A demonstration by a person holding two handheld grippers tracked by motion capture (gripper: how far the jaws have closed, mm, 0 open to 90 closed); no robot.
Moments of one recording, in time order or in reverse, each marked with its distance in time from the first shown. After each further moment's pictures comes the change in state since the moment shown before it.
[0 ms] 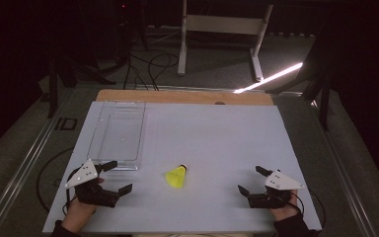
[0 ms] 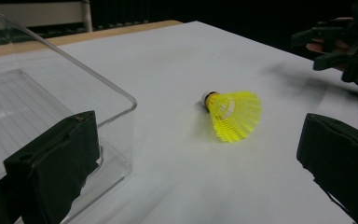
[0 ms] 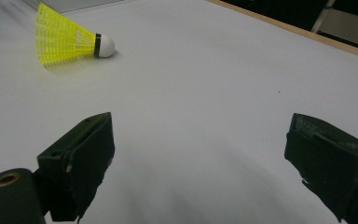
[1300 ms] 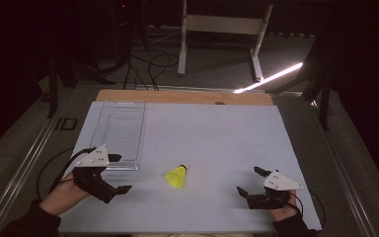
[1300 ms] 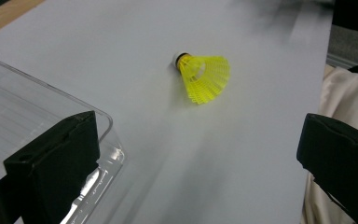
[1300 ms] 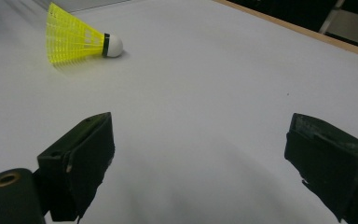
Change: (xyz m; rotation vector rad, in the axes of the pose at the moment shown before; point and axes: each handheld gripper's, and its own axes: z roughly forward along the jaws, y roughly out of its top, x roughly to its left) left arm -0.009 0.076 -0.001 0.385 -0.118 0.222; right arm 0.002 0.001 0.001 -0.001 0.025 -0.012
